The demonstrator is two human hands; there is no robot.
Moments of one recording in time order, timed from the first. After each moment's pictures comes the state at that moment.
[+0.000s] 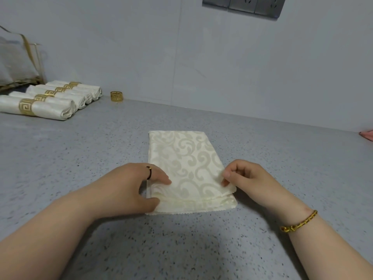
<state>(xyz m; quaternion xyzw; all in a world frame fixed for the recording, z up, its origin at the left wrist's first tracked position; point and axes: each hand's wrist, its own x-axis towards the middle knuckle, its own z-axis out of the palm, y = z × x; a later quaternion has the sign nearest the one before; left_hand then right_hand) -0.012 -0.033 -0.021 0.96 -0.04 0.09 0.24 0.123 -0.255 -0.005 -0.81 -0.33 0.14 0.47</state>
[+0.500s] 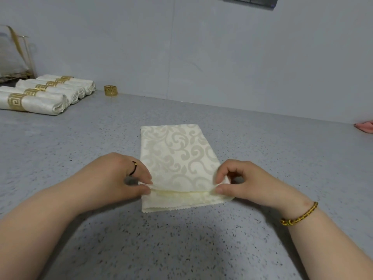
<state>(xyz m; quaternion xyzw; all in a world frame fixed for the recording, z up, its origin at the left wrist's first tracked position) -0.017 -0.025 -0.017 0.96 -0.04 0.15 0.23 0.118 -0.264 0.000 -0.83 -0.41 0.17 0.35</state>
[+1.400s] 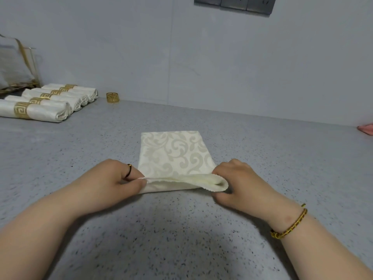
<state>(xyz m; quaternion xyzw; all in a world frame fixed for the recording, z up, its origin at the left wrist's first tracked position) -0.023 -0.029 -0.015 0.95 0.04 0.13 0.28 0.113 -0.259 -0.006 -0.85 -0.51 -0.03 0.13</state>
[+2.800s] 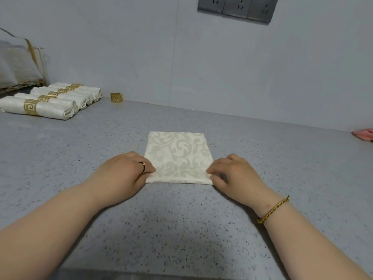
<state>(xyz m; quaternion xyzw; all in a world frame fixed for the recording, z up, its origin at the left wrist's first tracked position) -0.008 -0.032 -0.027 0.98 -0.01 0.18 0.06 0.127 -0.252 -0.017 -0.86 -0.48 -0.13 0.13</state>
